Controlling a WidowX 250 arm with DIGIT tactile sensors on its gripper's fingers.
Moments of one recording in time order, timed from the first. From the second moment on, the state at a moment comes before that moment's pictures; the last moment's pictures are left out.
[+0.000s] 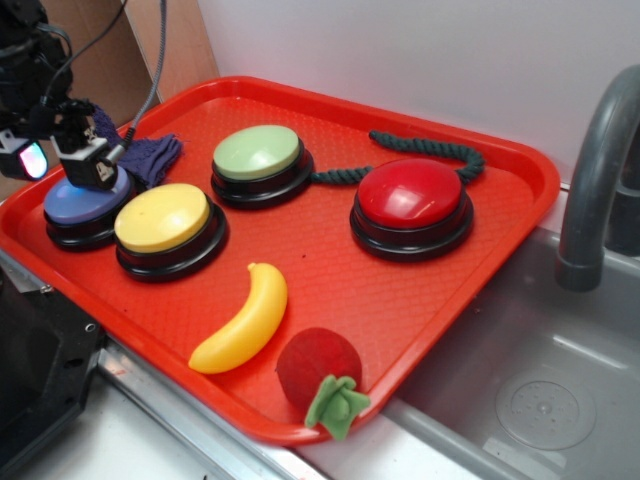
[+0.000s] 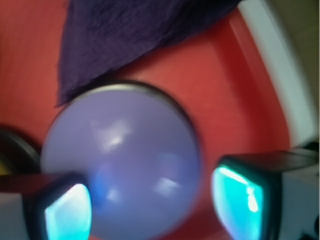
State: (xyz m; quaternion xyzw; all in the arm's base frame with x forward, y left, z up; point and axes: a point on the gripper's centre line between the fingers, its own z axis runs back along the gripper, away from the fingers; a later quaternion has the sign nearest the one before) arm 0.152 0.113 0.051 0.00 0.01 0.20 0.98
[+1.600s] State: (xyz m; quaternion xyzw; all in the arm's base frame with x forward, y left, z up) arm 0.174 0.093 0.084 -0.02 0.01 0.19 0.98
